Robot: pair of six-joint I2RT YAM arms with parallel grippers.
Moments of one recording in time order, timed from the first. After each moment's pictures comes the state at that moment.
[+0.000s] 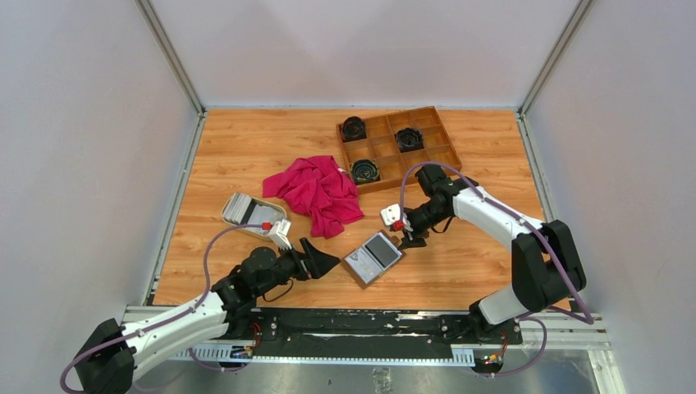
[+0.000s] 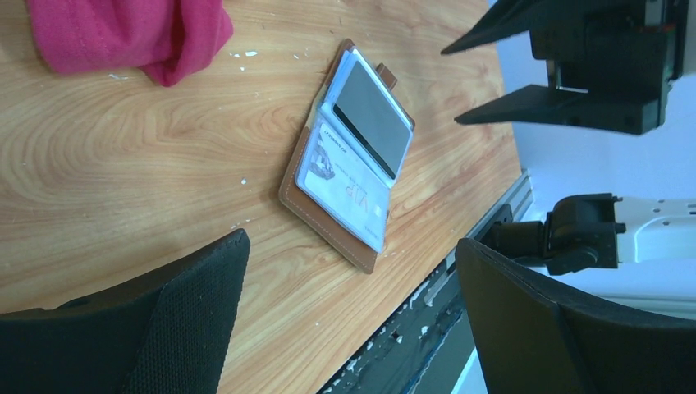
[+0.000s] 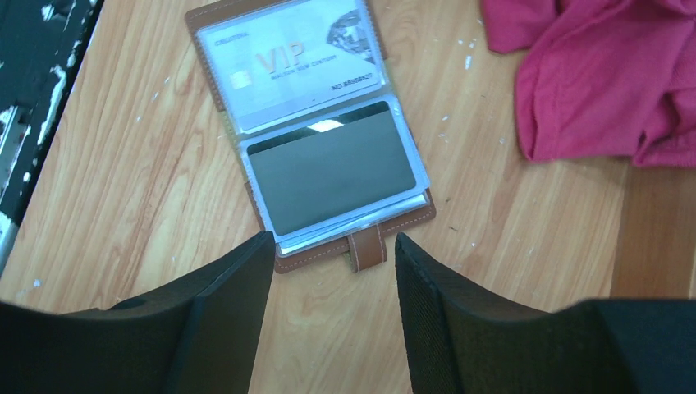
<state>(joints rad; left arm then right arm) -0.85 0.59 0.03 0.28 -0.01 -0.95 0.44 1.47 0.95 -0.78 -0.83 -1.40</state>
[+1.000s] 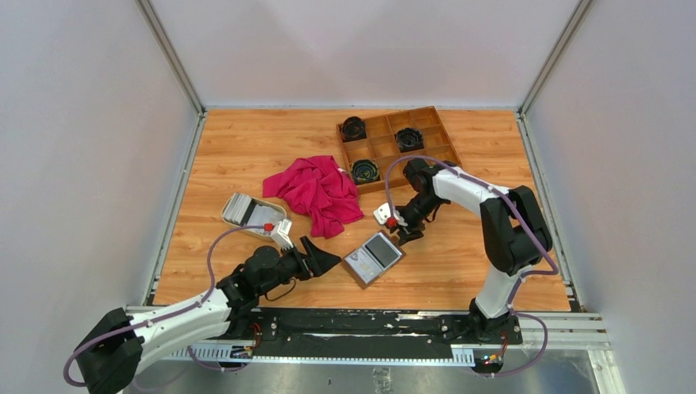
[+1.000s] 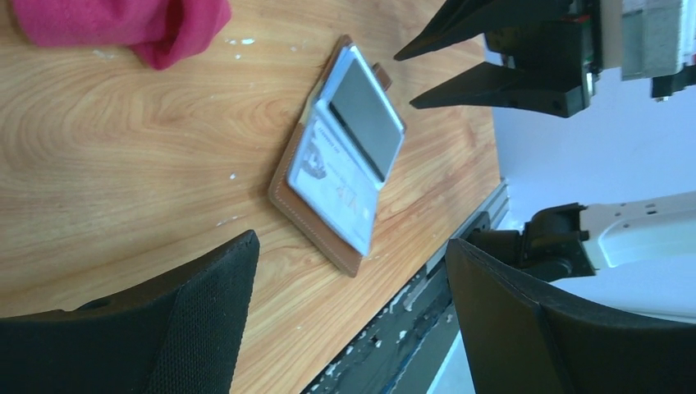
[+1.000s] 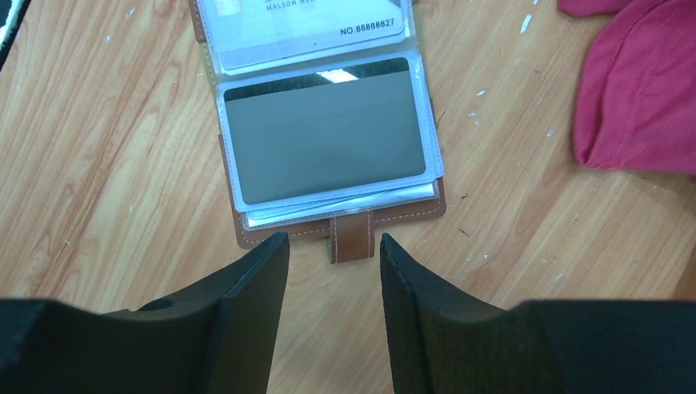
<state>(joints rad) -0.85 0.66 0.01 0.37 0.00 -1.05 0.44 1.75 1.15 -1.01 -0.75 -1.70</state>
